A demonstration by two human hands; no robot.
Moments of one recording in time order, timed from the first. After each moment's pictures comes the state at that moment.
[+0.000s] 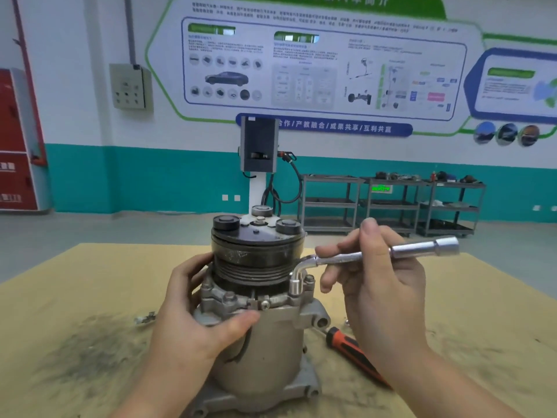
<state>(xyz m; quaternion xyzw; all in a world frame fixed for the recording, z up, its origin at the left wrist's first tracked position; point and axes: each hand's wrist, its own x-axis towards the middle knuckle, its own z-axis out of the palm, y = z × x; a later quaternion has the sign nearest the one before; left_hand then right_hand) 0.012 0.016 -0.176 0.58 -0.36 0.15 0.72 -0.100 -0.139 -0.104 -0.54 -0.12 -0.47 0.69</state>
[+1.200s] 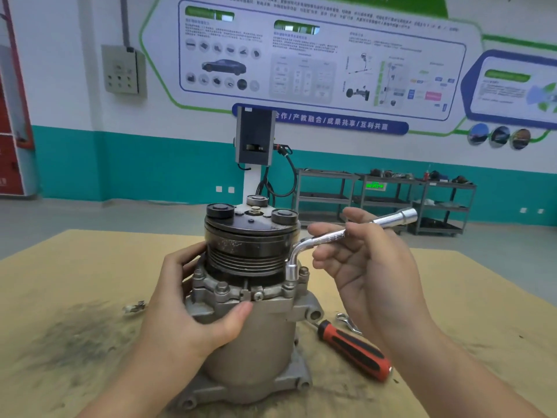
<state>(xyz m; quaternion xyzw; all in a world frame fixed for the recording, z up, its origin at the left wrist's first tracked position) 0.009 0.020 -0.178 0.63 -0.36 0.15 0.67 -0.100 -0.150 -0.091 -0.50 -0.06 -0.35 0.79</state>
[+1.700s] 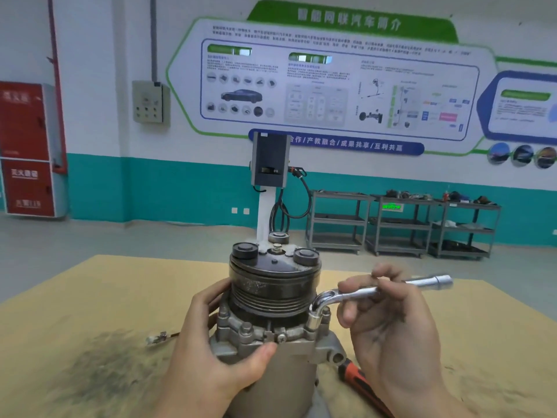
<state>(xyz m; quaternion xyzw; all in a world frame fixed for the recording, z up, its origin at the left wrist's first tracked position) 0.006 0.019 -0.175 0.64 -0.35 0.17 0.66 -0.094 -0.148 -0.111 -0.41 -0.11 -0.39 0.82</state>
